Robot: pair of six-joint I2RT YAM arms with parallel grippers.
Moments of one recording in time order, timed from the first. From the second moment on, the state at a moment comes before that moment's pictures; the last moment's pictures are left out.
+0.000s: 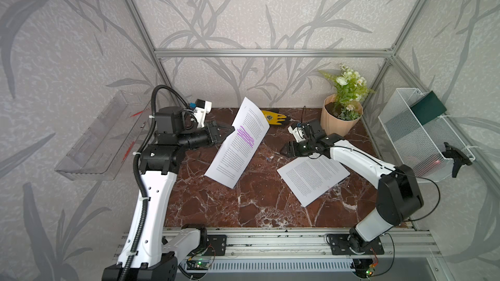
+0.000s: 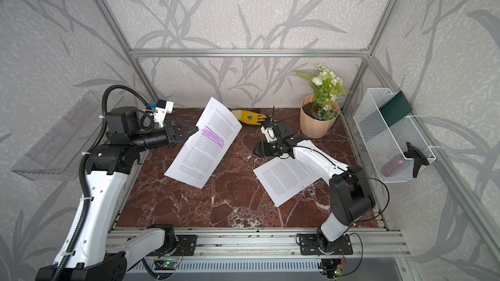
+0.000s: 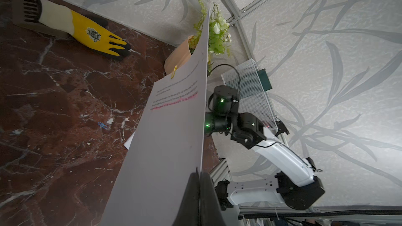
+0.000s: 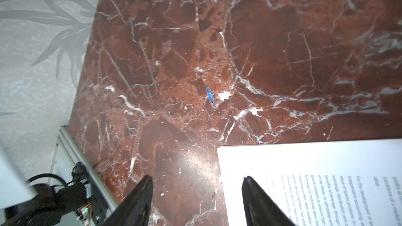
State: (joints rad) left arm -0.03 1.08 1.41 -0.81 0.88 -0.54; right arm 0.47 1.61 1.24 -0.54 -0.44 0.35
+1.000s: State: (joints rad) left arm -0.22 0.93 1.33 -1.12 0.58 0.46; right arm 0.47 1.56 1.56 -1.03 -0.74 1.00
